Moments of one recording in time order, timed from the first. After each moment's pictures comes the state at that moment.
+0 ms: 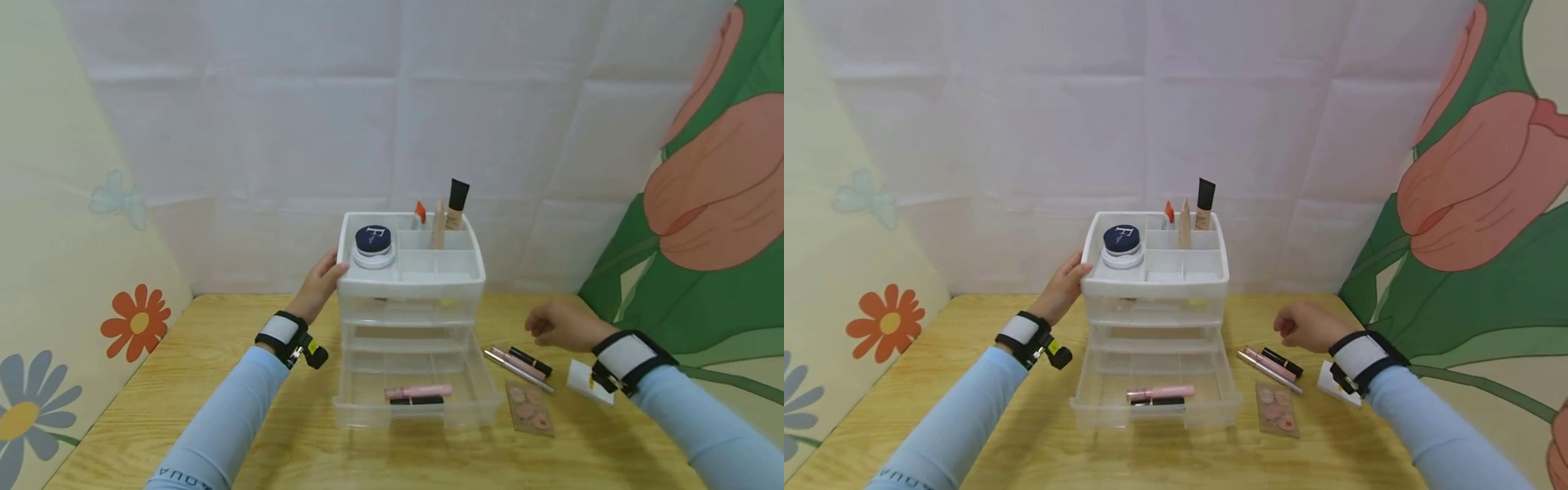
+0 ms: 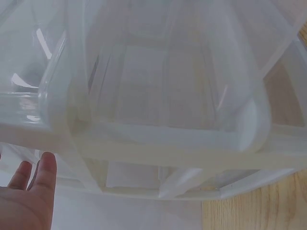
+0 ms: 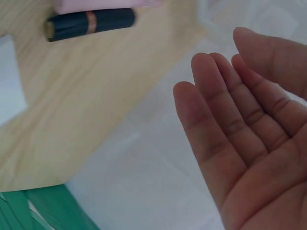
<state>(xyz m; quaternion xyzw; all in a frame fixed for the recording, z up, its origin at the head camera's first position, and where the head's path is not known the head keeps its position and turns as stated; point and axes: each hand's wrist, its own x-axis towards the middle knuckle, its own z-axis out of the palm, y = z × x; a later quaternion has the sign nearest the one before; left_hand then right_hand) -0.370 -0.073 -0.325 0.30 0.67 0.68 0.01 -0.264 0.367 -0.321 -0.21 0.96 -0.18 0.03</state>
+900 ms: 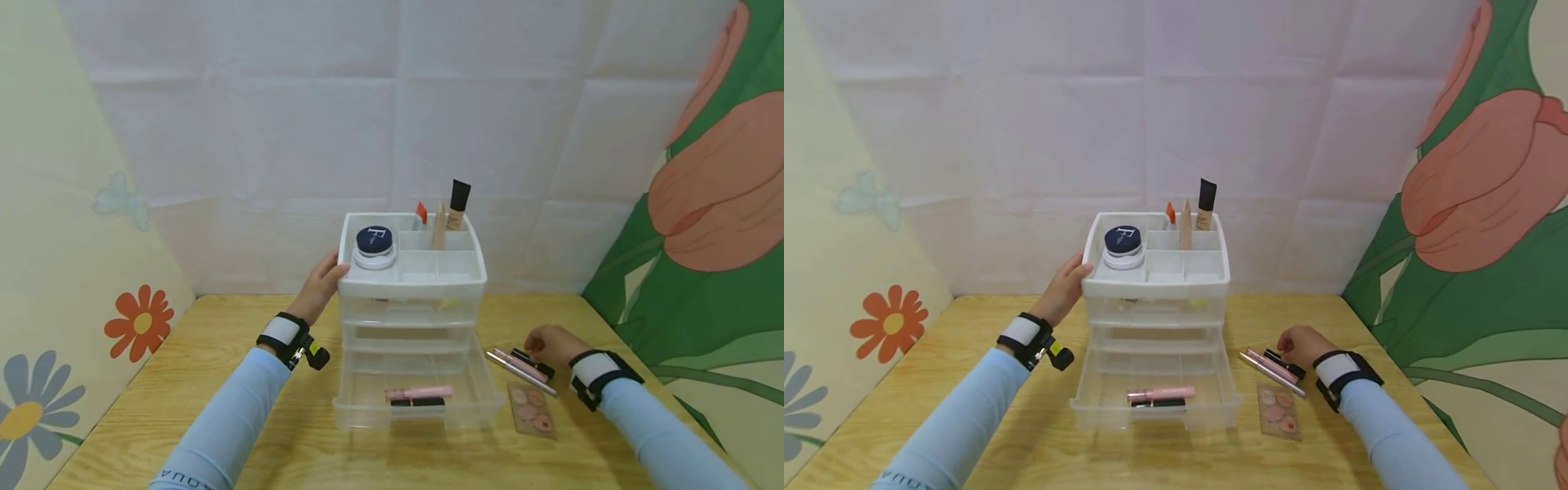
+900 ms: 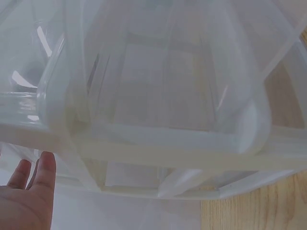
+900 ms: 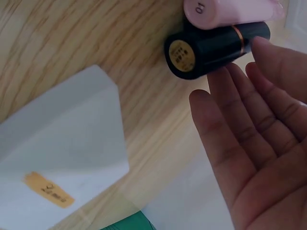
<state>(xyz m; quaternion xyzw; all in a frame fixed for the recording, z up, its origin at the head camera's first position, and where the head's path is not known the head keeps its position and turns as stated) -0.368 -0.078 -0.327 0.30 0.67 0.68 0.00 -0.295 0.379 -0.403 -0.07 0.97 -0.21 0.06</state>
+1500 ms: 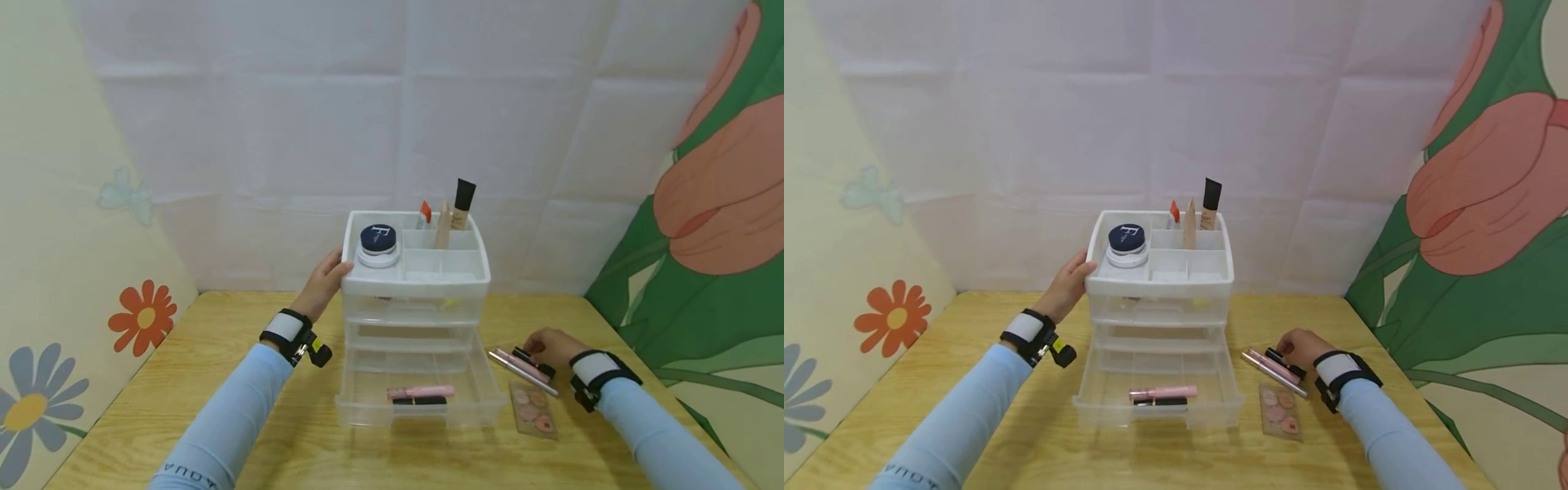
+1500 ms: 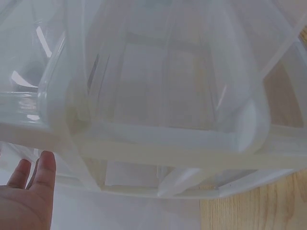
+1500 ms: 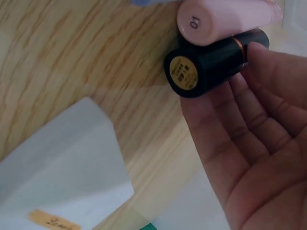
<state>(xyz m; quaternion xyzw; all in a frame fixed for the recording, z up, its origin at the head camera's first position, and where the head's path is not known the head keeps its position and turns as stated) -0.371 -0.075 -0.324 0.30 0.67 0.68 0.02 -0.298 0.380 -0.403 -0.09 0.97 -0.21 0.09</state>
